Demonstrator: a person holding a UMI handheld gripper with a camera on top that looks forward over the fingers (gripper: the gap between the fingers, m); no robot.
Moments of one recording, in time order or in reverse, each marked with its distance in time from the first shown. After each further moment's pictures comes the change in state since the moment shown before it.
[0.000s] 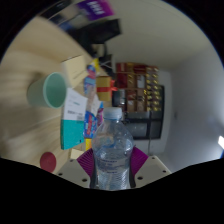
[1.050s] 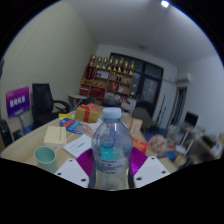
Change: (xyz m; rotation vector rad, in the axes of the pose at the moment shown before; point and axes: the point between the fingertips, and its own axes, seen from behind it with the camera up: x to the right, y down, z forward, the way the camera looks) arm -0.031 0.043 0.019 0.100 -0.185 1.304
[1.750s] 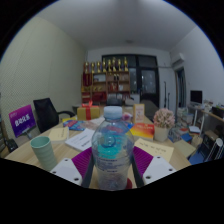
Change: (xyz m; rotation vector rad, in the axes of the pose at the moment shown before) arm 0.012 0.092 0.016 0.032 -0.094 0.249
